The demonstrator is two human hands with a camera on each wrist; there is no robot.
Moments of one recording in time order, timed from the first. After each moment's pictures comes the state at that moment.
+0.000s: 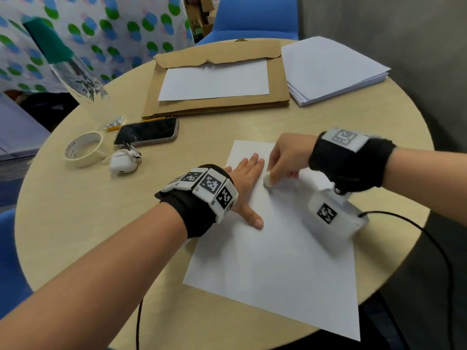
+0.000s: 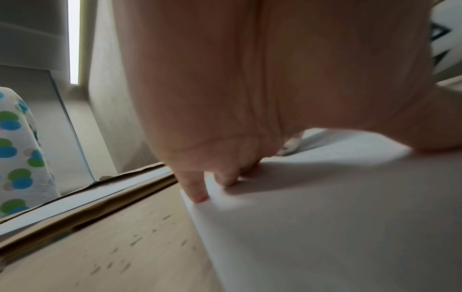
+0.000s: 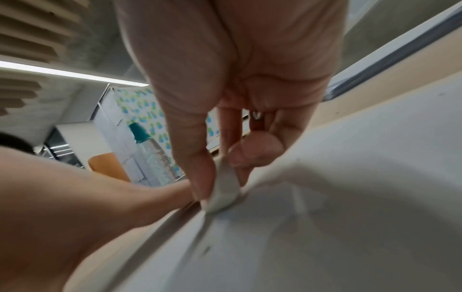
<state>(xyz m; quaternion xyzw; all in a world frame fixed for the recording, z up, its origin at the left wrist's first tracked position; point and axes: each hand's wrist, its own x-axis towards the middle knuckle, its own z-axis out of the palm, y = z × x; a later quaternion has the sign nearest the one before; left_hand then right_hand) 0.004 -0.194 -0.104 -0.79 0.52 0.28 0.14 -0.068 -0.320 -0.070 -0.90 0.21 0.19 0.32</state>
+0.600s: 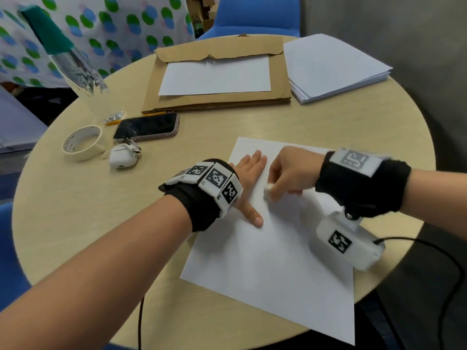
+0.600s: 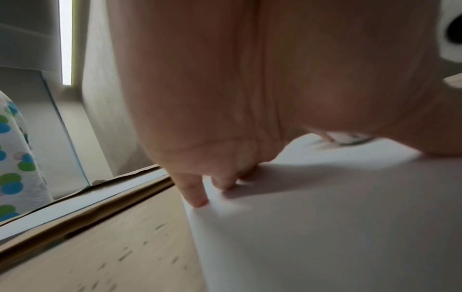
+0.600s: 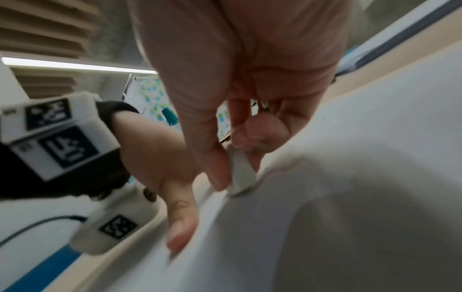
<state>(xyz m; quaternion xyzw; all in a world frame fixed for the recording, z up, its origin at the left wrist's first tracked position) 0.004 -0.193 -0.104 -0.79 0.53 0.27 0.14 -0.086 -0.303 -0.082 -0.89 0.22 0.19 0.34</state>
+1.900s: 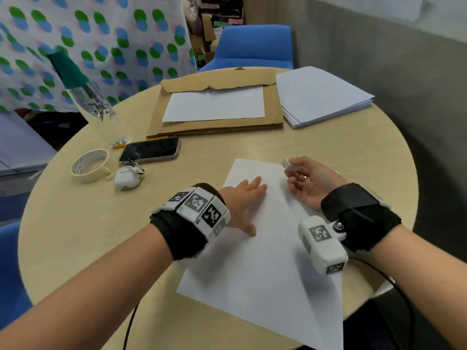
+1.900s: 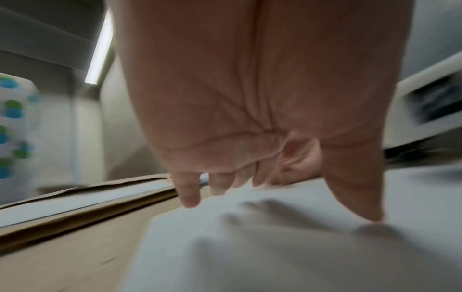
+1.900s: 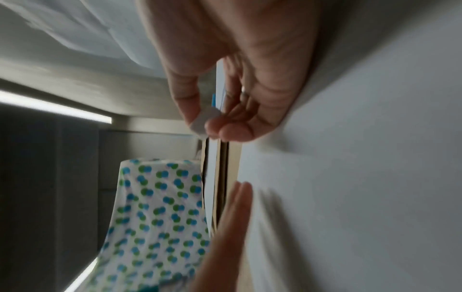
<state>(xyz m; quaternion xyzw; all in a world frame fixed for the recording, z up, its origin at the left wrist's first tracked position) -0.017 -0.188 -0.082 -0.79 0.54 0.27 0.13 -0.104 -0.337 -0.106 -0.37 0.38 -0.09 0.84</state>
